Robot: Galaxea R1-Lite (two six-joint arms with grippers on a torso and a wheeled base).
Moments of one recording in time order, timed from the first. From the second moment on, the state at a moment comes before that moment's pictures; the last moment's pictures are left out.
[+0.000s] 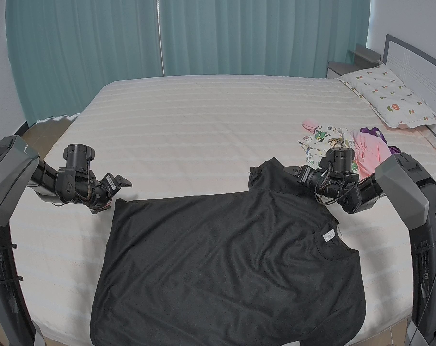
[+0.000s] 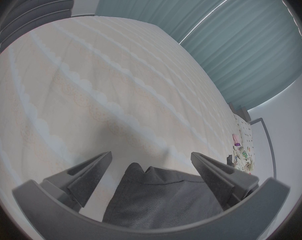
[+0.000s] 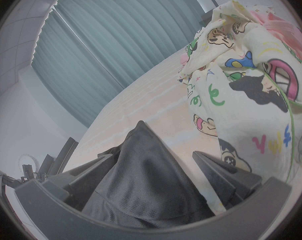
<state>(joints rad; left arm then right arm) 0.03 2.23 -1.30 -0.21 -0.23 -0.68 0.17 2.51 -1.52 -0.65 0.20 0.56</state>
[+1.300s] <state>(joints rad) 0.00 2.21 -1.30 -0.22 -0.14 -0.65 0.17 2.53 -1.56 -0.65 0.21 0.56</state>
